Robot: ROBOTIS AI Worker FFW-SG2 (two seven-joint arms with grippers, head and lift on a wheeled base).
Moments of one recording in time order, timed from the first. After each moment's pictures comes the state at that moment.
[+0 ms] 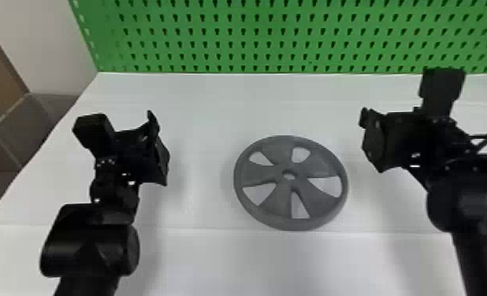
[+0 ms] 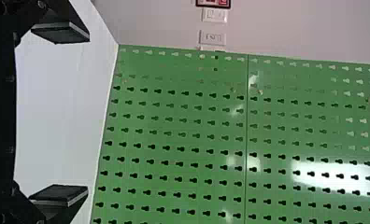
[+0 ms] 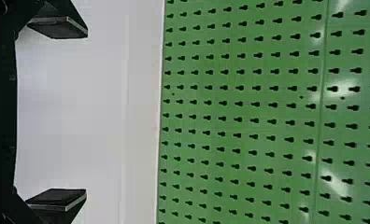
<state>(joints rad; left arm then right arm) -0.08 0.05 0.01 -1.49 0.10 -0.10 0.16 -0.18 -0.09 -0.07 -1.80 -0.04 0.68 0.04</state>
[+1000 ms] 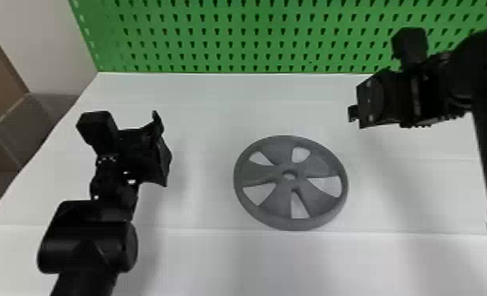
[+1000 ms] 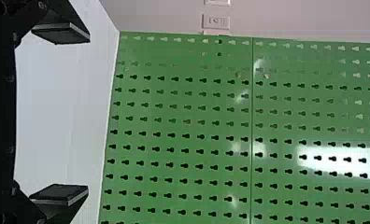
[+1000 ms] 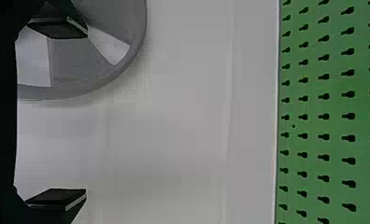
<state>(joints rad) -0.09 0.06 0.02 -1.49 0.09 -0.07 0.10 -0.69 -0.19 0.05 -1.53 -0.25 1.55 0.04</state>
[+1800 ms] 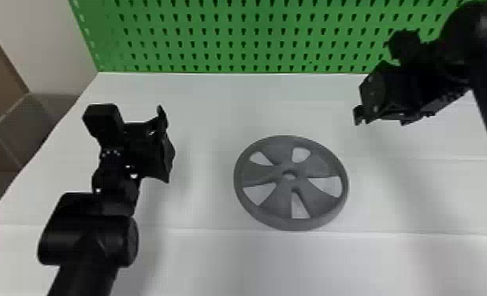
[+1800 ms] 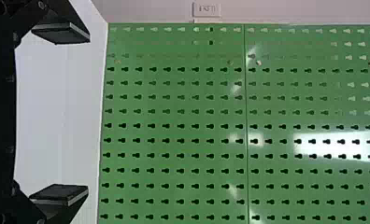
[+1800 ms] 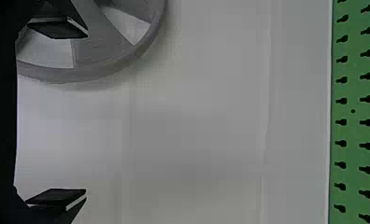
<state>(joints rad) -0.11 0.07 -0.01 -1.50 0.06 -0.05 0.10 -0.91 -0.23 0.15 -1.15 -0.28 1.57 0.04</state>
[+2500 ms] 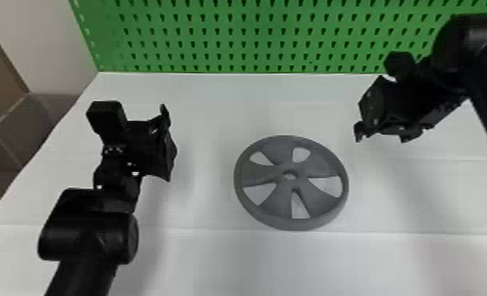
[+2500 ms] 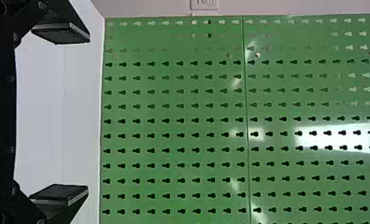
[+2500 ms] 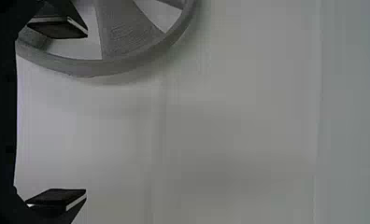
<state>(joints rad) -0.12 0.09 -0.03 -1.50 0.07 -0.04 0.10 -0.96 -0.25 0.21 -0.99 -0.34 1.57 0.04</state>
